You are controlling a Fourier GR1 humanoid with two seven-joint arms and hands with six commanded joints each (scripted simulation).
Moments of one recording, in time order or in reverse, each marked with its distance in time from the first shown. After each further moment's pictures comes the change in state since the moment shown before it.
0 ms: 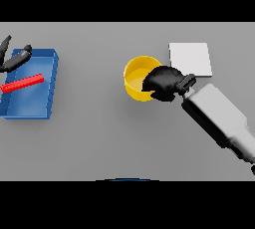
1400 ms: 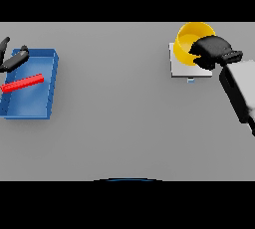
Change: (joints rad) left arm 0.019 0.000 0.008 -0.075 0.023 0.015 0.116; right arm -0.164 -0.079 -0.193 0.590 0.017 -0.322 -0.092
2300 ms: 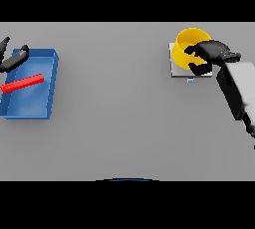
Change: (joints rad) left arm 0.008 0.003 0.009 -0.015 0.023 -0.015 -0.004; right arm -0.035 0.045 -0.038 0.138 -0.044 0.037 0.012
